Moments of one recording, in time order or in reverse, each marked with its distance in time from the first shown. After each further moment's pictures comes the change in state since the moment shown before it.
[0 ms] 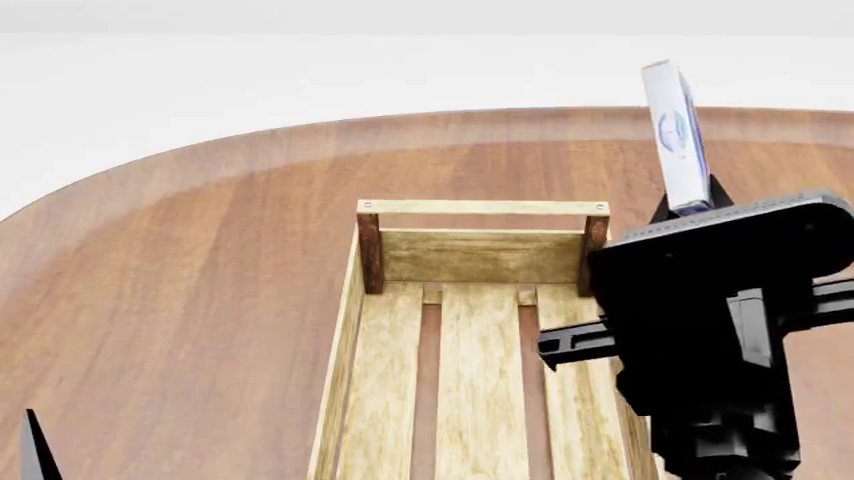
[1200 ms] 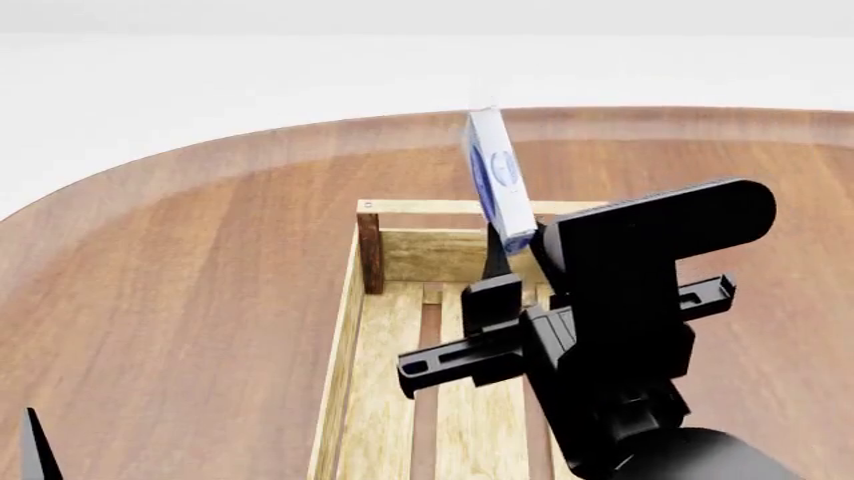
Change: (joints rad) left arm -0.007 -0.008 0.008 -0.007 -0.008 0.000 -0.009; right arm -0.020 -0.157 0.156 0.152 0.401 -0.125 -0.202
